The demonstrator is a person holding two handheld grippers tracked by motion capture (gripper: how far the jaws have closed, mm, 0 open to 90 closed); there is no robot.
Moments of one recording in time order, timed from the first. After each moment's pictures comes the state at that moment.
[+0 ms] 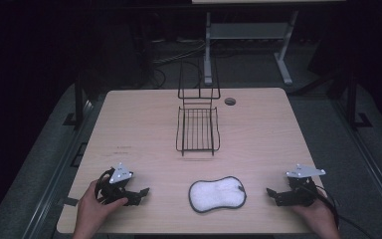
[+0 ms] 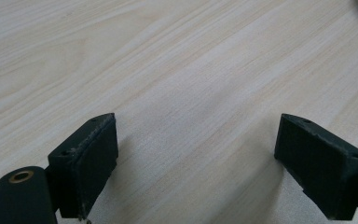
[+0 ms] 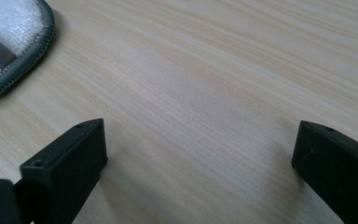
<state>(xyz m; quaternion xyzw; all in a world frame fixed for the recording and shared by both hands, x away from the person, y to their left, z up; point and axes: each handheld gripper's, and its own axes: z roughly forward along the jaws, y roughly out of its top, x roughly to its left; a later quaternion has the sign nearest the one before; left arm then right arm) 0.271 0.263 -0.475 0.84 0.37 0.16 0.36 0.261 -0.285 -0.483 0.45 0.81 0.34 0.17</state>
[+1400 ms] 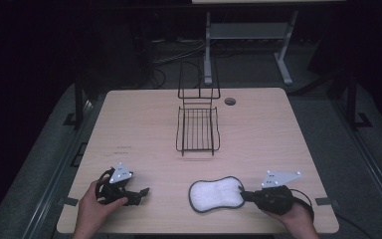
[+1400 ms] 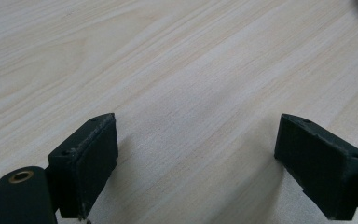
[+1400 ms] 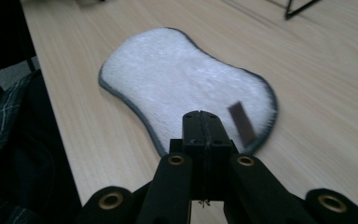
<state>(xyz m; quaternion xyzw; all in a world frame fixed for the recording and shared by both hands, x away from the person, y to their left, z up) 0.271 0.263 -0.475 0.84 0.37 0.16 0.36 0.235 -0.207 -0.445 0.31 0.85 0.43 0.04</state>
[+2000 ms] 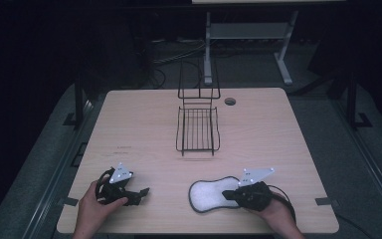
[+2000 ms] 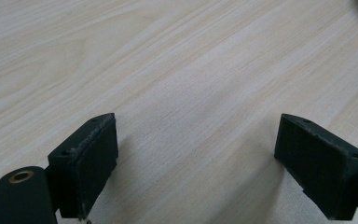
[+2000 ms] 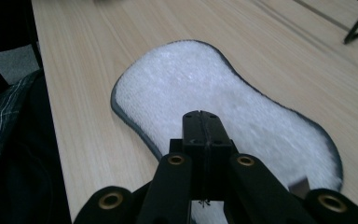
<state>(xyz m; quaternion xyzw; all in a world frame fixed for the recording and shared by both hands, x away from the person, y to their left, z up) 0.272 0.263 -0.475 0.84 0.37 0.16 0.36 0.249 -0.157 -0.449 0.26 0.87 0.41 0.03</state>
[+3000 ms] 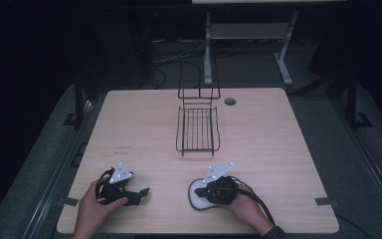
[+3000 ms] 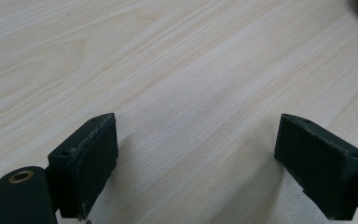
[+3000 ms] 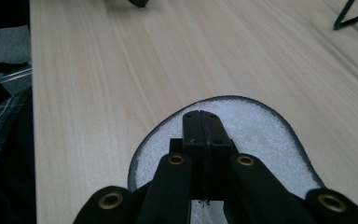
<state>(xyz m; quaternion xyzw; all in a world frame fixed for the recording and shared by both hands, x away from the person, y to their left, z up) 0.271 0.263 -0.475 0.84 0.37 0.16 0.36 0.271 -0.077 -0.454 0.21 0.90 0.39 0.03</state>
